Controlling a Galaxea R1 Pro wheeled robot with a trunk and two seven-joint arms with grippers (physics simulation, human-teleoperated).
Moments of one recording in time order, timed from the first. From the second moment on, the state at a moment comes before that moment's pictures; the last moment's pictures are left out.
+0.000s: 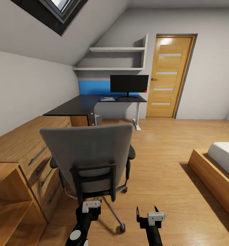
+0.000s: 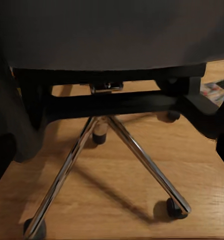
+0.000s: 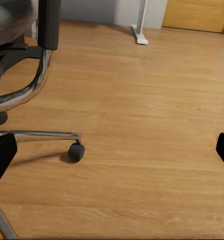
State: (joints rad) left arm -0.17 -0.16 -0.17 -0.99 0.03 0.03 0.20; right arm -0.33 0.17 -0.26 -0.37 0.49 -0.72 -0.22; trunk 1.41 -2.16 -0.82
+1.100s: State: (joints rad) left arm -0.17 -0.15 -0.17 -0.99 0.03 0.00 0.20; right arm -0.33 0.17 -0.26 -0.37 0.49 -0.75 -0.22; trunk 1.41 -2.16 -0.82
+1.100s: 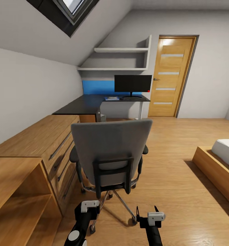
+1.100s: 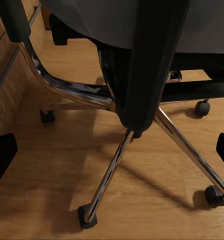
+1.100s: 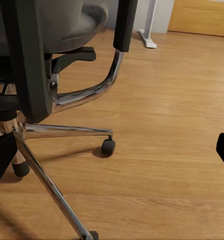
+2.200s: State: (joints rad) left arm -0.22 -0.16 -0.16 -1.01 0.03 0.04 0.20; right arm -0.50 0.17 -0.27 -0.36 0.42 -0.53 -0.22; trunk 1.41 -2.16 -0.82
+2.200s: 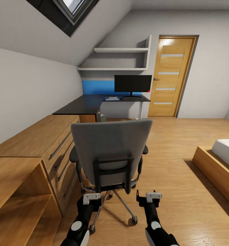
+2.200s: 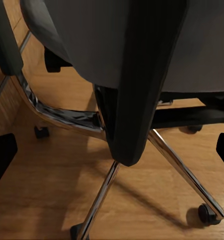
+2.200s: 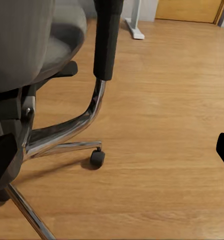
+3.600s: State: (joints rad) left arm -0.22 -0.16 -0.14 -1.01 0.07 0.03 0.21; right arm -0.56 0.17 -0.24 -0.35 0.41 -0.39 -0.05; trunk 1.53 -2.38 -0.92
